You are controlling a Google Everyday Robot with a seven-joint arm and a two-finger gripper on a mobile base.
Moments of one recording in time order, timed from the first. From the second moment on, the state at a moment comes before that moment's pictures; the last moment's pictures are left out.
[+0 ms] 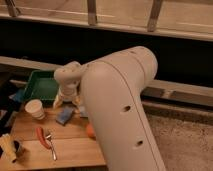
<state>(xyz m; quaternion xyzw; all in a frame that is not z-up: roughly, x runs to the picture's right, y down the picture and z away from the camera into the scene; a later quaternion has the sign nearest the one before) -0.214 0.093 0.825 -0.35 0.13 0.63 0.68</state>
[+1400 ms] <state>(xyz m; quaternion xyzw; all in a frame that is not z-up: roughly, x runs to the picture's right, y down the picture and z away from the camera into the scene) -0.221 0.120 0.858 -0.32 0.17 0.63 0.69</state>
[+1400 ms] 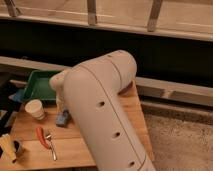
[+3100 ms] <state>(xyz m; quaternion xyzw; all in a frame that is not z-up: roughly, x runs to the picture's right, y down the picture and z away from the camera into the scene) -0.019 -0.048 0.770 -0.24 0.06 0.78 0.58</state>
